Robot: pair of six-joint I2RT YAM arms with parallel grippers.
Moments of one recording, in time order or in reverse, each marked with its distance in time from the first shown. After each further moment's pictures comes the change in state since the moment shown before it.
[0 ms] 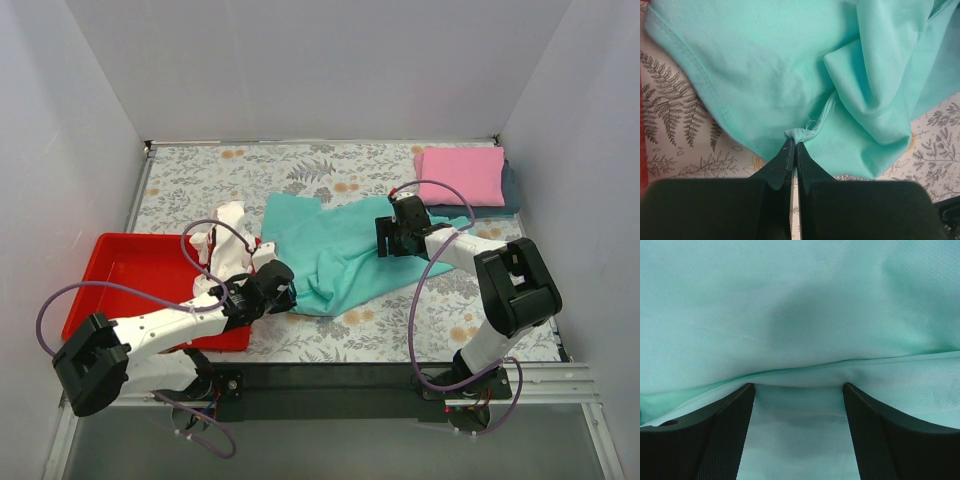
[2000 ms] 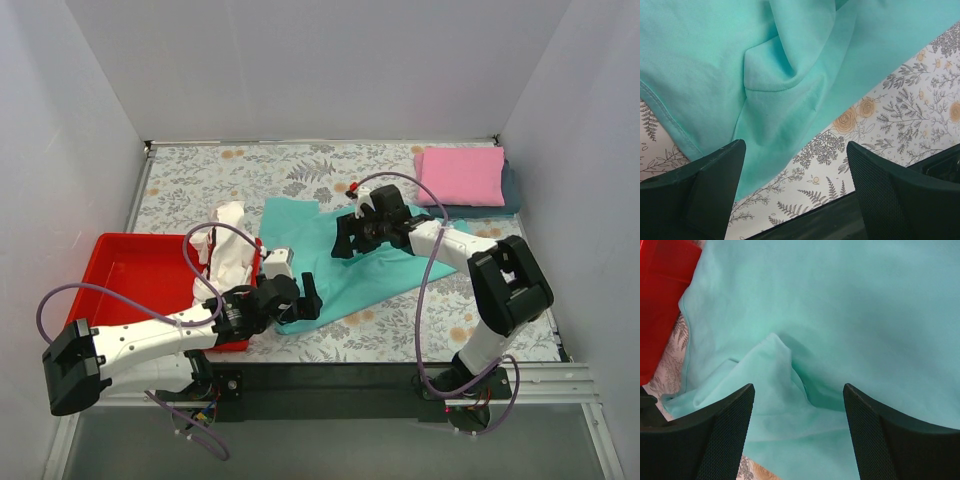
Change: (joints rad) left arm -0.200 -0.135 0.025 -0.028 -0.095 0.045; right arm 0.132 0.000 0.130 0.012 -0.506 -0.016
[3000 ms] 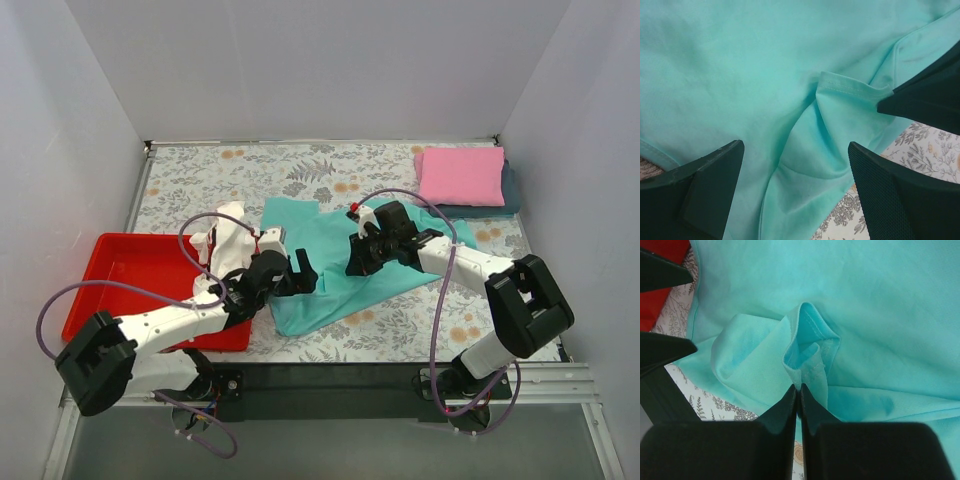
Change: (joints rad) left arm 0.244 0.098 -0.051 0.282 0.113 0.168; right arm 0.043 -0.125 -0.128 -0.062 -0.061 -0.064
